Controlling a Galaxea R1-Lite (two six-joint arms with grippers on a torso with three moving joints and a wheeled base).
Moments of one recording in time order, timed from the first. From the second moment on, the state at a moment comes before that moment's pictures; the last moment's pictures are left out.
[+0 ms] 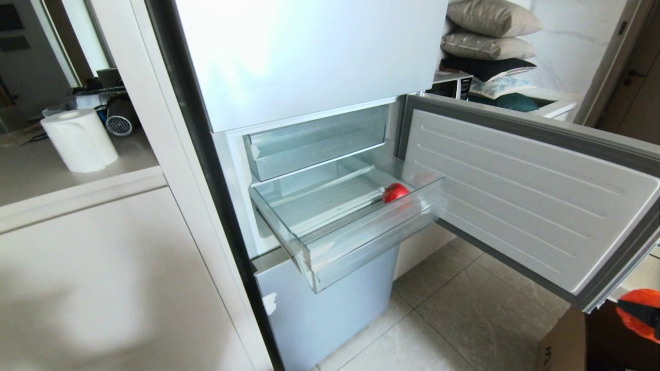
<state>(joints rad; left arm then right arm) 0.00 0.00 -0.03 0.07 0.00 0.02 -0.58 1.37 -0.29 -0.51 0.38 -0.09</state>
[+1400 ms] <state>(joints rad) 0.00 0.00 -0.03 0.07 0.00 0.02 0.37 2.12 -1.34 -0.65 0.11 0.14</state>
